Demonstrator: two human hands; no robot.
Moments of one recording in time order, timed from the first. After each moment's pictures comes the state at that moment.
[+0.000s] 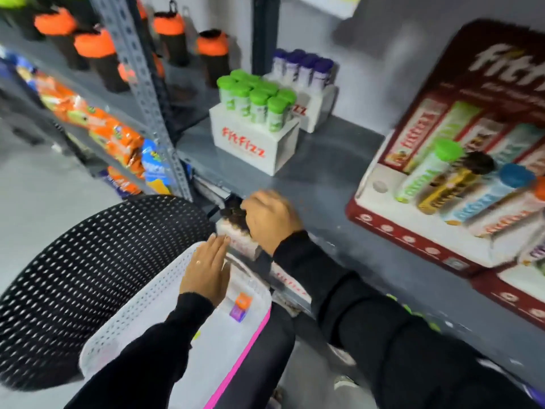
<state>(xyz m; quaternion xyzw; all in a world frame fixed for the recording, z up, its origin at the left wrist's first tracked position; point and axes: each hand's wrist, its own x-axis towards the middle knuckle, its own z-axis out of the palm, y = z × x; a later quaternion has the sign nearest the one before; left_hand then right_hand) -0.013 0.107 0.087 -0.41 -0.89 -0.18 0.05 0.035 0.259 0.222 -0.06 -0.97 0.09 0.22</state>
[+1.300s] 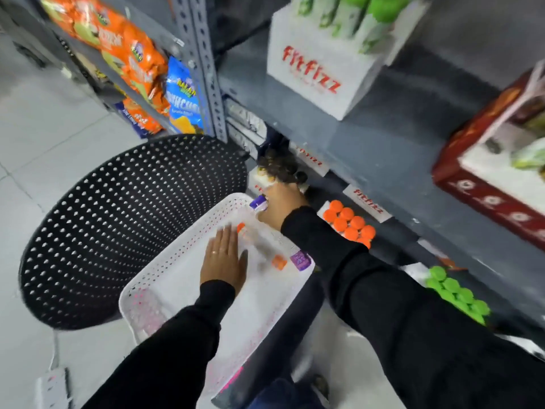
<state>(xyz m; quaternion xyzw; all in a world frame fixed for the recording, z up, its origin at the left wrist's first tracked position) 0.000 0.050 0.008 -0.26 -0.95 -0.12 -0.08 -0.014 0.195 0.165 -0.20 -0.94 0.21 -0.17</state>
